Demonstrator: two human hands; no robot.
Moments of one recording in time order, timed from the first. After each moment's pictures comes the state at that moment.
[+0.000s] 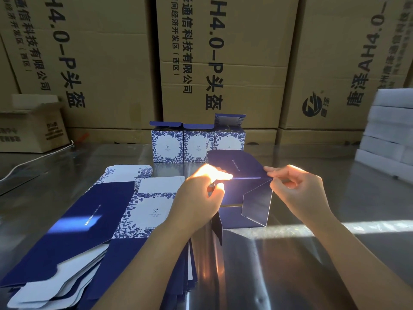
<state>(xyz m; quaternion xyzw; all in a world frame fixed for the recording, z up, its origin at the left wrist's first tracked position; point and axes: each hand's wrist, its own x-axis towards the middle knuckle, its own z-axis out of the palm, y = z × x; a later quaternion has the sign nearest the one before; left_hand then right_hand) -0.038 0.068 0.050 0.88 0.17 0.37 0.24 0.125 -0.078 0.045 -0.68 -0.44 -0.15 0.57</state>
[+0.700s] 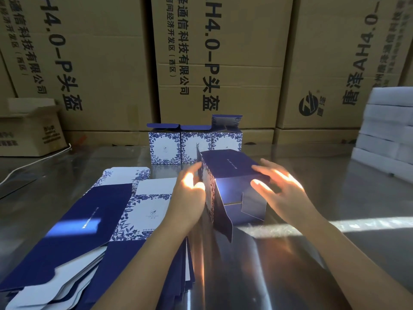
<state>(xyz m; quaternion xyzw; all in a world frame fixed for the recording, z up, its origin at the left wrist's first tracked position) -0.029 0.076 0.045 0.75 0.23 0.40 0.47 0.121 -0.072 0.039 -0.73 -0.47 -0.12 0.48</state>
